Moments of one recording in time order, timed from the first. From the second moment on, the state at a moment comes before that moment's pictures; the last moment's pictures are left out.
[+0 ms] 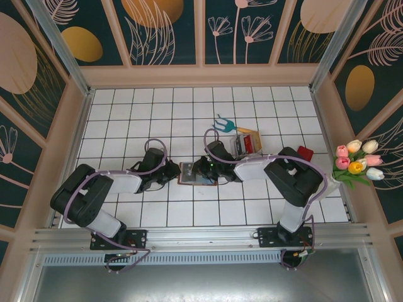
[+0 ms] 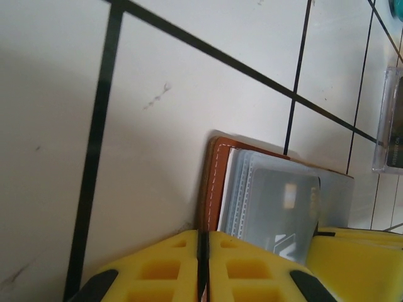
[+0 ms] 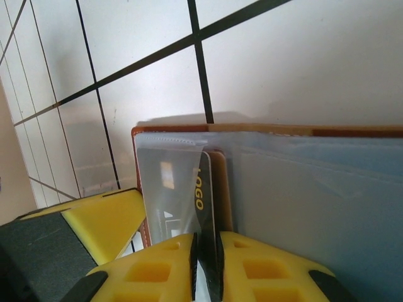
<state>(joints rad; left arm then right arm) -0.53 1.53 0.44 0.29 0.27 -1.00 0.82 1.77 0.80 0.18 -0.28 1.14</state>
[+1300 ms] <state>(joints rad) -0.66 1.53 0.73 0.19 0.28 -0.92 0.46 1.51 1.06 -0.53 0.24 0.59</state>
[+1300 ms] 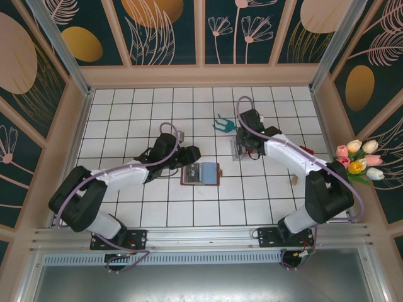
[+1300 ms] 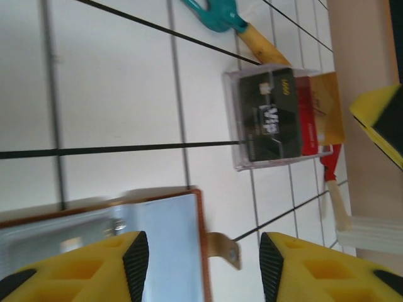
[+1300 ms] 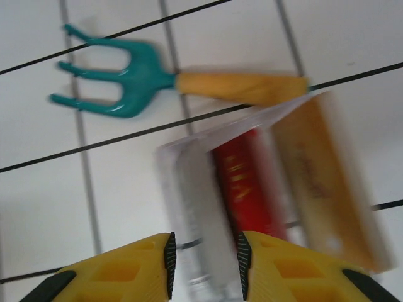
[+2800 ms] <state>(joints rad) -0.69 1.66 0.84 0.18 0.33 -0.91 0.62 1.86 1.26 -0.70 0.62 0.43</state>
